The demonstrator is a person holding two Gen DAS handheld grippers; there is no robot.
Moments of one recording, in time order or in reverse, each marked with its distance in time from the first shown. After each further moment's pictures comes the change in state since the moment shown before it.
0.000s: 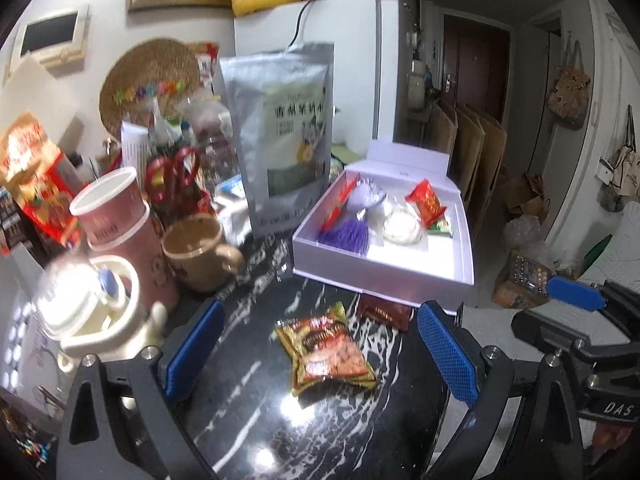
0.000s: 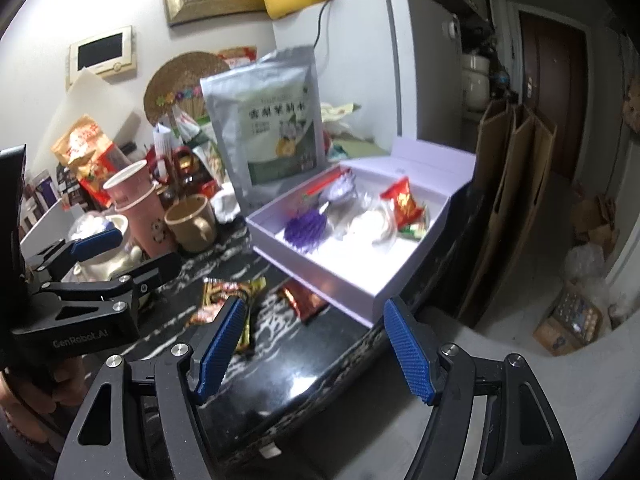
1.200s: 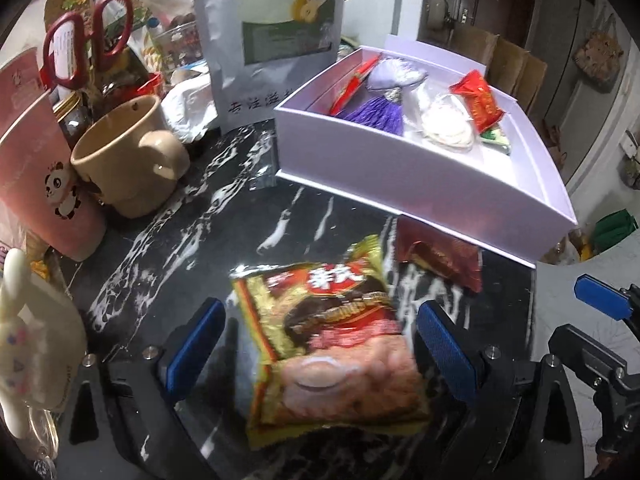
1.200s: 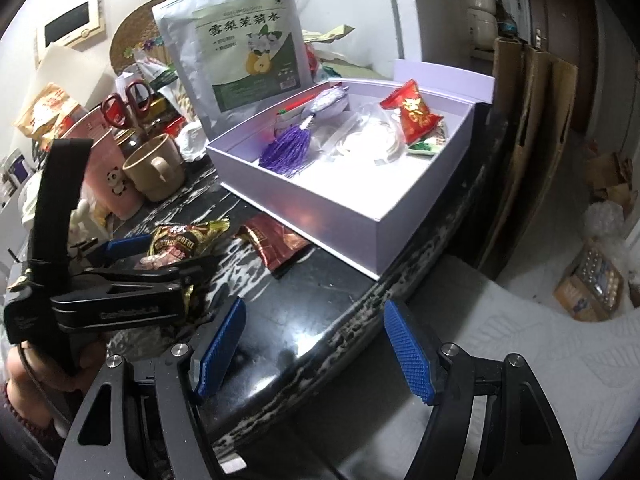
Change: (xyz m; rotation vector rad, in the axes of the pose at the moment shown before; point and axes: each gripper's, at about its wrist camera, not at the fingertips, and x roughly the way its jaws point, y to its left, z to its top) left arm 0.133 0.007 -0.037 -0.031 0.294 -0.010; right arm 0.091 -0.029 -0.035 0.042 0.166 0.038
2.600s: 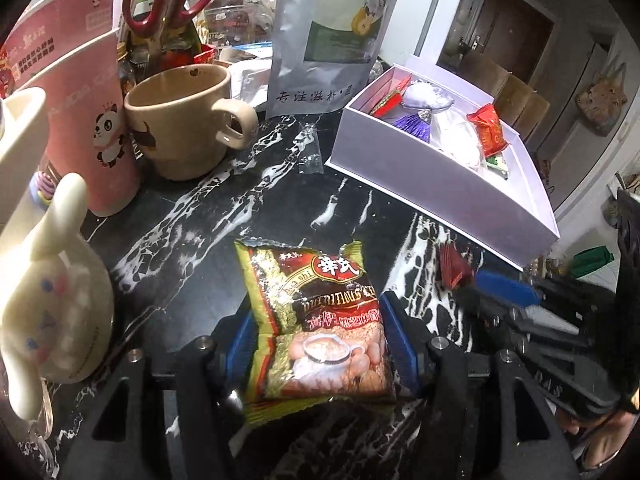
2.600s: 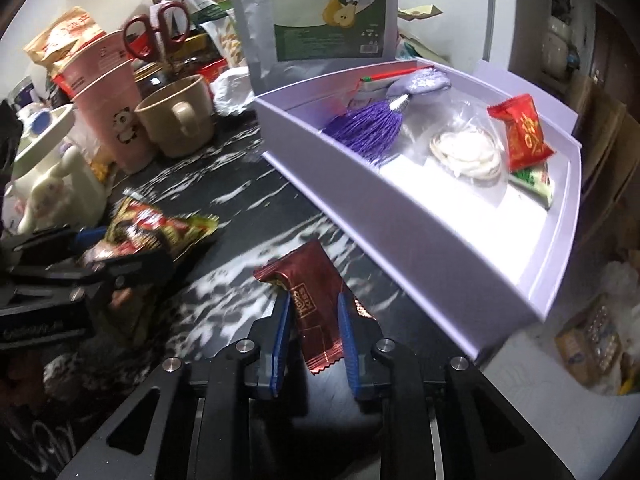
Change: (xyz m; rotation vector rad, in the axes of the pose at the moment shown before) left arm -0.026 0.047 -0.019 -0.116 -0.015 -0.088; right arm 0.065 0.047 0.022 -0.204 0.107 0.043
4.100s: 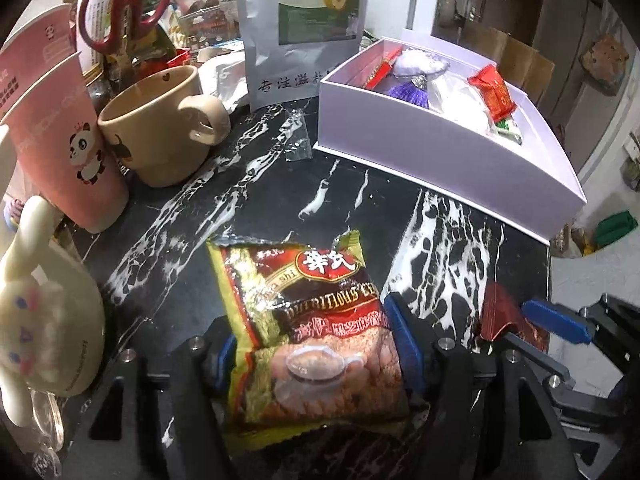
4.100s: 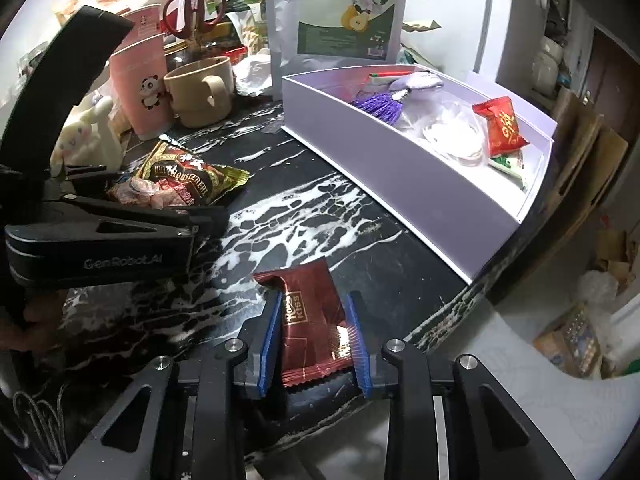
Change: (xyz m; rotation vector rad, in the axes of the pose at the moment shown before) left arm 0.027 -0.022 0.000 0.097 0.028 0.099; right arm -0.019 0.023 -0.038 -0.051 -0.029 -0.089
